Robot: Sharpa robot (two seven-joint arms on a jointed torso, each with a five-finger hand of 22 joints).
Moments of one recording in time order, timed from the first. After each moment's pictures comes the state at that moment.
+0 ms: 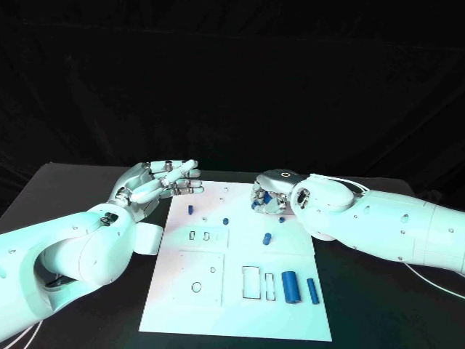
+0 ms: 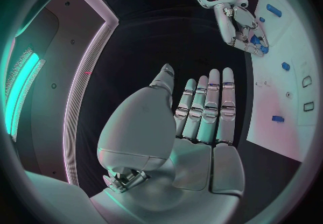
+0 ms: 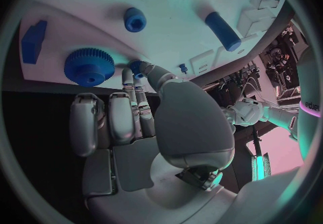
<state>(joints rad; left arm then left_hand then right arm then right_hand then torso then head) 1.21 -0.98 0.03 1.82 -0.03 -0.46 0.38 1.40 -0.02 0.01 0.17 0.07 0.94 0.21 0.14 0.07 1.01 0.17 0.12 0.07 1.07 0.13 0.17 0.15 0.18 0.91 0.24 0.31 0.13 1.31 -0.65 -0.13 1.33 -1.61 -0.26 -0.15 1.33 -0.11 0.39 -0.01 0.25 1.13 0.12 0.10 0.12 1.19 0.06 0.14 0.18 1.47 -0.01 1.29 1.16 0.07 1.42 0.10 1.42 1.31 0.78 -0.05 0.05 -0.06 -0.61</state>
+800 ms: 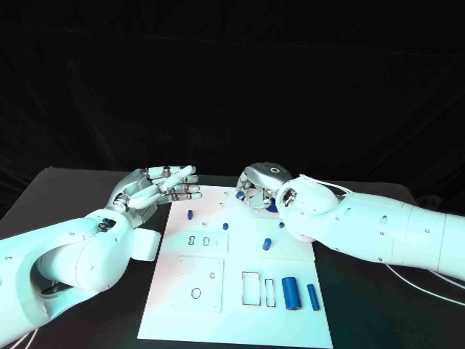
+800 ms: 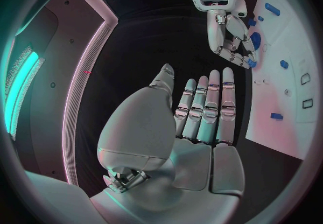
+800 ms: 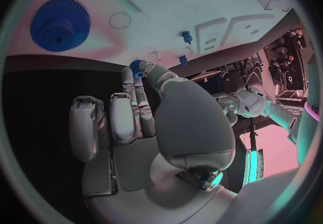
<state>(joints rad) 1.21 -0.99 0.03 1.82 -0.02 -0.45 0.37 1.40 -0.02 0.01 0.17 0.07 0.94 0.21 0.13 0.07 1.01 0.17 0.12 0.07 1.06 0.13 0.15 0.15 0.18 0.92 0.24 0.31 0.13 1.32 -0.57 -0.13 1.29 -1.60 -0.45 -0.19 1.34 -0.10 0.42 -0.01 0.27 1.16 0.12 0.12 0.14 1.22 0.06 0.15 0.18 1.47 -0.02 1.30 1.16 0.05 1.44 0.09 1.45 1.31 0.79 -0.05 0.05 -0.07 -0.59</state>
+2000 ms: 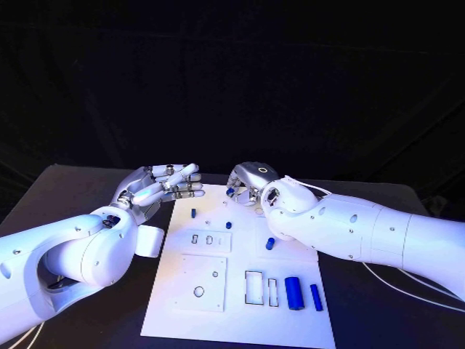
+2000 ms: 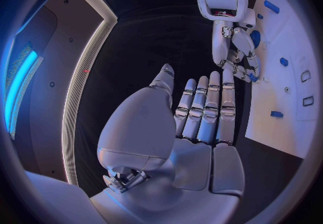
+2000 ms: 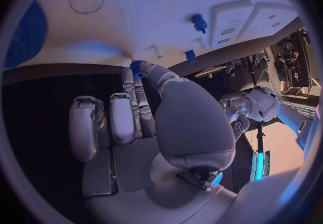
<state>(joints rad) 1.22 -0.98 0.03 1.80 -0.02 -0.45 0.37 1.39 -0.02 0.00 0.16 0.07 0.94 0.22 0.13 0.07 1.01 0.17 0.11 0.07 1.04 0.14 0.12 0.15 0.18 0.91 0.25 0.30 0.12 1.30 -0.42 -0.12 1.13 -1.56 -0.49 -0.21 1.33 -0.11 0.42 -0.01 0.28 1.15 0.12 0.11 0.15 1.21 0.06 0.14 0.19 1.47 -0.02 1.31 1.16 0.05 1.44 0.09 1.45 1.31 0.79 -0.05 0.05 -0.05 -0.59</state>
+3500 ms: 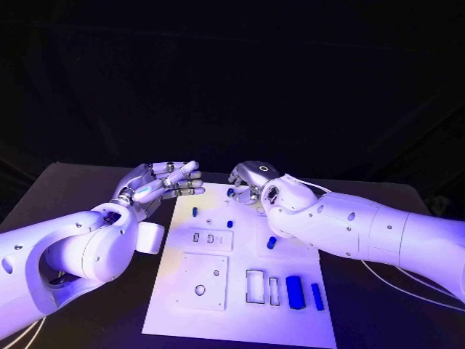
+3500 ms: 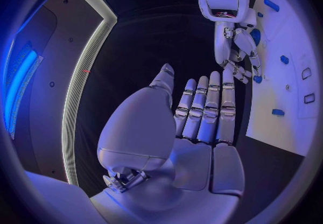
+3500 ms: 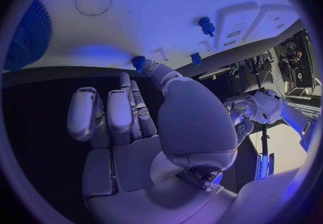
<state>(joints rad) 1.22 -0.98 0.03 1.79 -0.02 -0.45 0.37 1.39 -0.02 0.00 0.16 0.07 0.94 0.22 0.12 0.07 1.01 0.17 0.11 0.07 1.04 0.14 0.12 0.15 0.18 0.91 0.25 0.30 0.12 1.30 -0.40 -0.13 1.11 -1.56 -0.47 -0.24 1.28 -0.17 0.38 0.03 0.27 0.96 0.16 0.06 0.12 1.08 0.10 0.08 0.17 1.46 0.01 1.23 1.04 0.07 1.33 0.12 1.34 1.22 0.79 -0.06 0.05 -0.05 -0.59</state>
